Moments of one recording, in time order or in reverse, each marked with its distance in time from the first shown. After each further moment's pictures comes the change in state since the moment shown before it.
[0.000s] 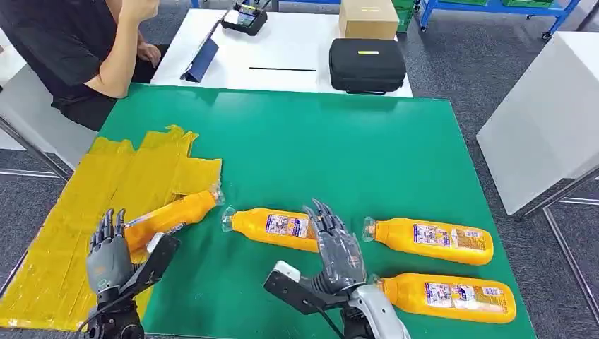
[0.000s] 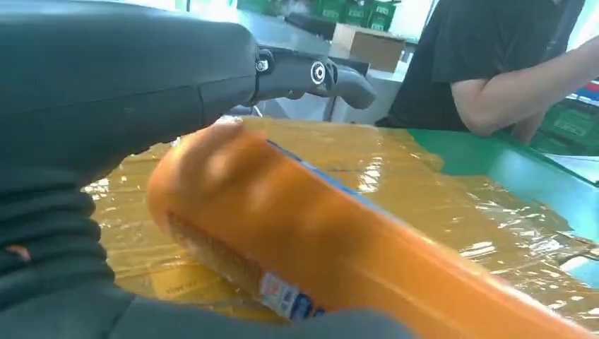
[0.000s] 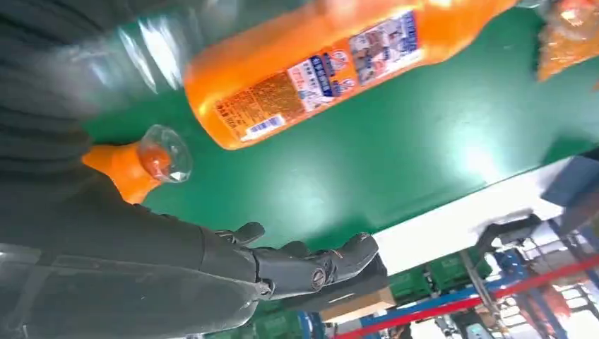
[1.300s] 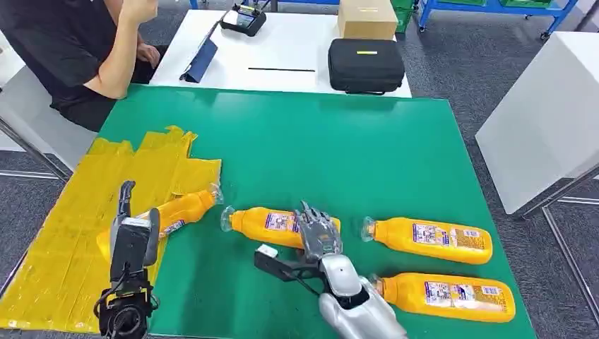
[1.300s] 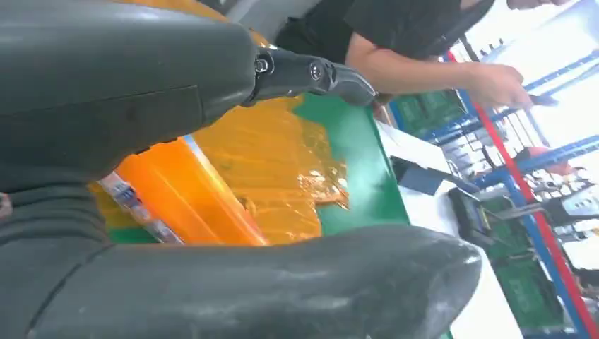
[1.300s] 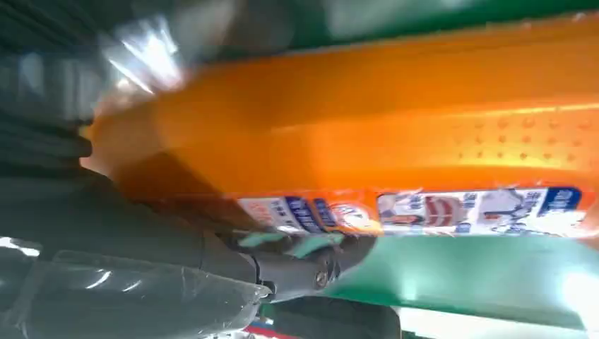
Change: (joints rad) left arm -0.046 -0.019 -0.128 -0.121 0.656 -0.051 -0.269; right arm -0.375 0.139 0.018 0.788 0.154 -0.015 0.021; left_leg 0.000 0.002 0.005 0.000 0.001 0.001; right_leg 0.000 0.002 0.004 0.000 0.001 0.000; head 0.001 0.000
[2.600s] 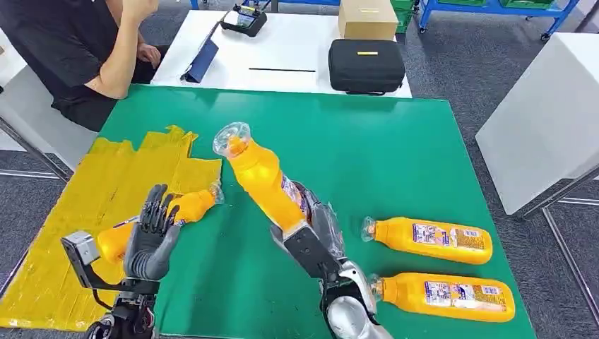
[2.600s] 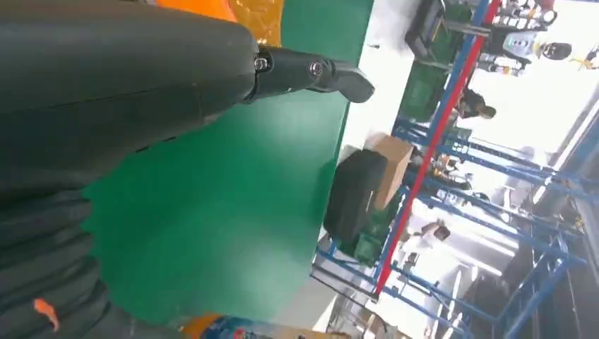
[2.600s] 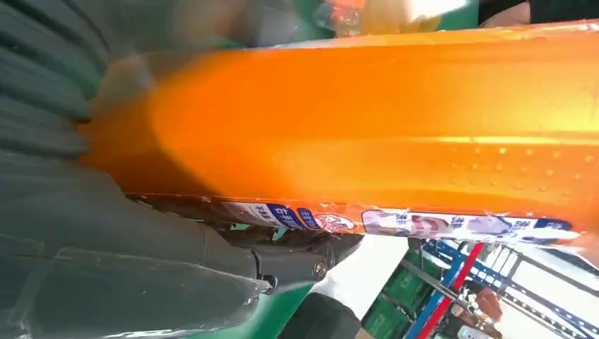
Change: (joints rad) left arm 0.075 0.004 -0.002 -0.083 0.810 -0.550 -0.064; right arm 0.238 0.010 -0.078 -0.545 -0.711 -0.177 -0.364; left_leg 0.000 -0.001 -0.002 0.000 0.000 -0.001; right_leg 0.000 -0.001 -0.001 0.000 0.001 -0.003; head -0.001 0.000
